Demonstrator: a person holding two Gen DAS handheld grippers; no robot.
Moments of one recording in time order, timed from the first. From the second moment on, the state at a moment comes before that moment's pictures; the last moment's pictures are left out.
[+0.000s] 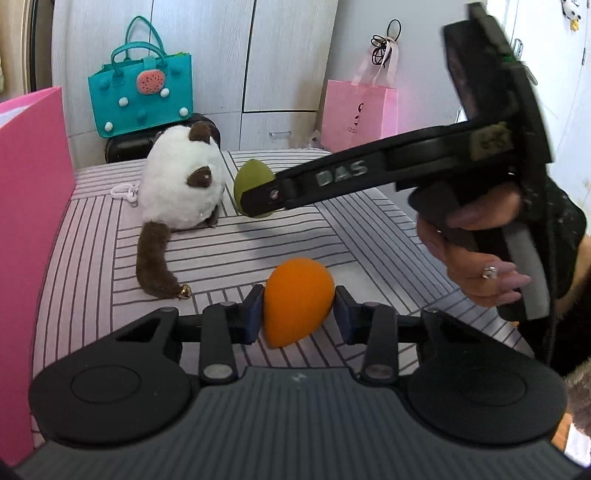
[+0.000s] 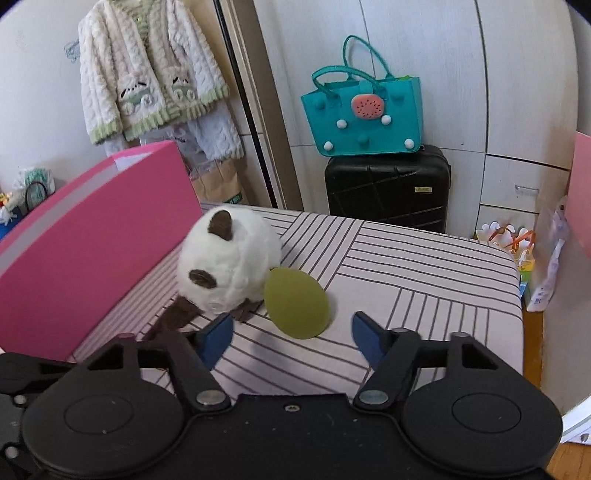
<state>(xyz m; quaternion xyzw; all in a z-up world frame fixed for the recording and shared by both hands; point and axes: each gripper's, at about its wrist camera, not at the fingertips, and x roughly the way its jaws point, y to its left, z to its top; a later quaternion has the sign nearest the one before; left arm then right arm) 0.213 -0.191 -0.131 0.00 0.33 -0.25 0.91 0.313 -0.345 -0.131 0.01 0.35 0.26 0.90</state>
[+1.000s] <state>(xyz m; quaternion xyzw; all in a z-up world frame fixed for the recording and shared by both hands) 0.204 -0.169 -0.116 -0.01 0.36 -0.23 0.90 0.244 -0.334 -0.116 0.04 0.37 0.21 0.91</state>
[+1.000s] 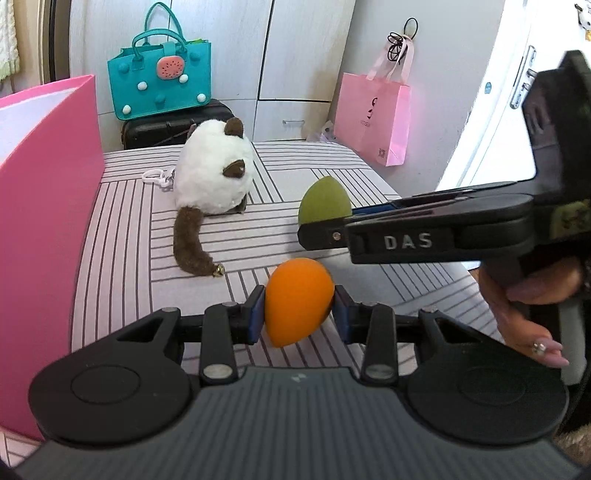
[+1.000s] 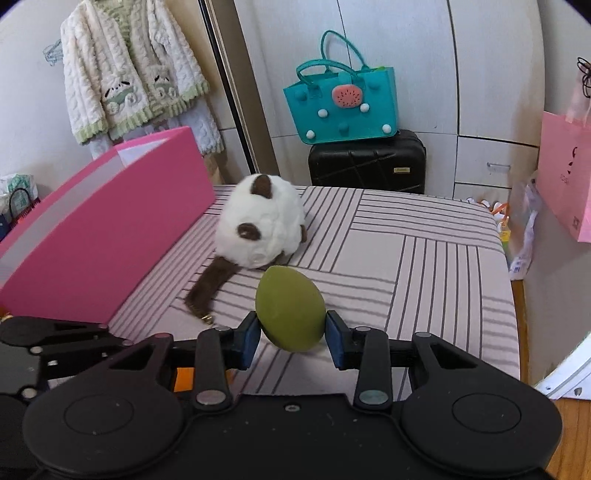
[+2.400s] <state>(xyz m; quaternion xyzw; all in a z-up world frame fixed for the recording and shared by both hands) 0.140 -0.061 -0.014 0.03 0.43 -0.32 0.85 0.123 -0.290 -0.025 -0.02 0.37 0.24 0.90</state>
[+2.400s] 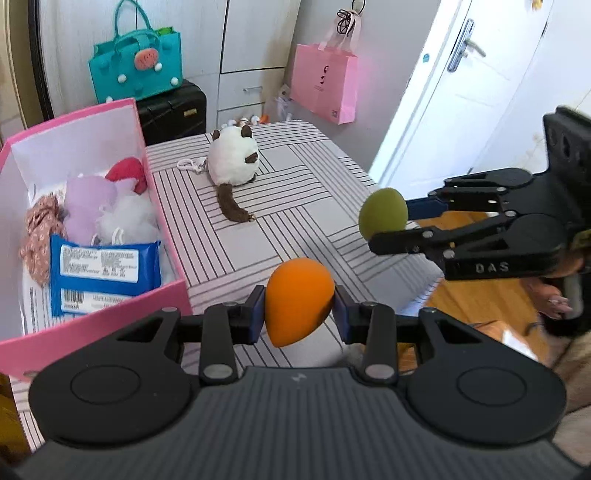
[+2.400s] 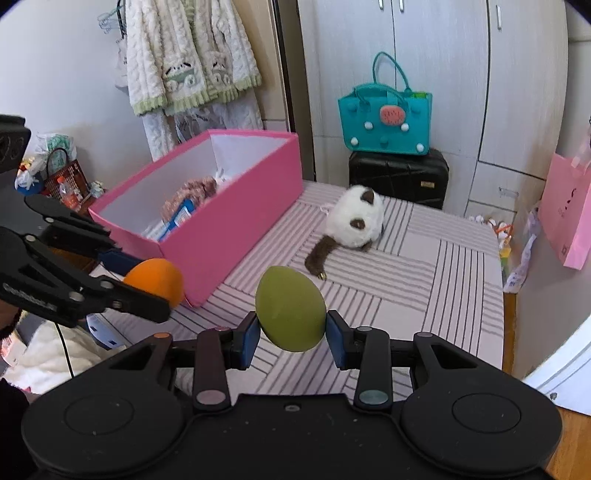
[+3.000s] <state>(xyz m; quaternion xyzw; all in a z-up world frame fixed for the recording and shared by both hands) 0.159 0.035 0.011 0.00 0.40 -0.25 0.88 0.147 -0.240 -0.002 -0.04 0.35 0.29 0.89</state>
